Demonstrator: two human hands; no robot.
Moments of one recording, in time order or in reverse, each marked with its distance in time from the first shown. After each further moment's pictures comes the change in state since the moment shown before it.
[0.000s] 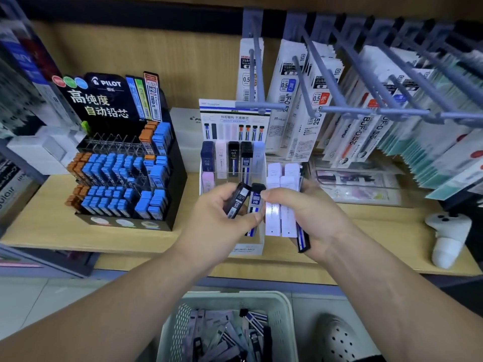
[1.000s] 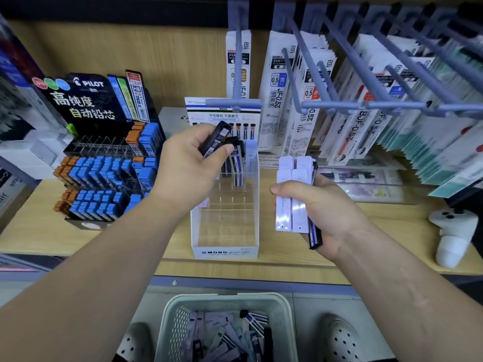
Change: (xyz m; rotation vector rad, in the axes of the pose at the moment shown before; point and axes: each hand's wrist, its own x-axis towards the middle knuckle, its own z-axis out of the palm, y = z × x) left_hand 0.074 0.020 -0.029 0.391 0.237 0.357; right_hand -0.004 -0.018 -0.016 -0.040 0.110 0.049
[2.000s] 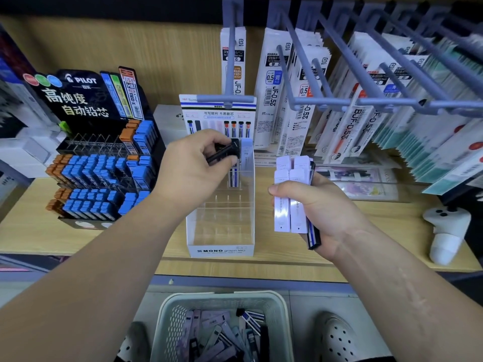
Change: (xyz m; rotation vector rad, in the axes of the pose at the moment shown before) left_hand -0.002 -0.007 0.010 0.114 -0.050 -0.017; right_hand 0.000 0.001 -0.005 -0.035 0.020 0.006
